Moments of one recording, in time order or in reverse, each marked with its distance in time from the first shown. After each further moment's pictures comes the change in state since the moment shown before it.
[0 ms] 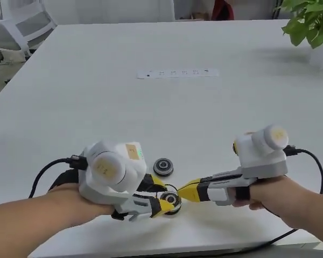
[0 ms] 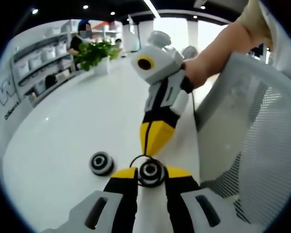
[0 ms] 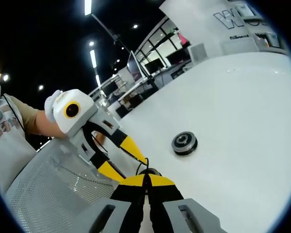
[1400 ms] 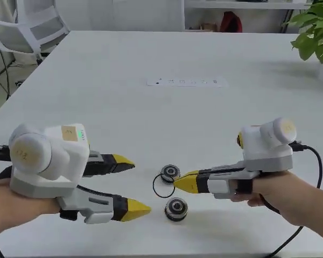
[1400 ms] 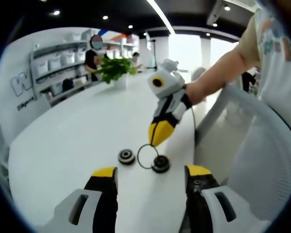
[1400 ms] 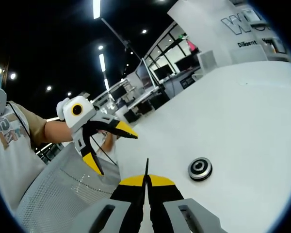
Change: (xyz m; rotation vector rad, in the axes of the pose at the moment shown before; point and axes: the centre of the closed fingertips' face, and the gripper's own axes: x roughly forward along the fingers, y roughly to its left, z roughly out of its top) left arm -0.092 0.016 0.006 -0.095 -0.144 0.098; right arm 0.011 0.029 0.042 -0.046 -0.040 0.068
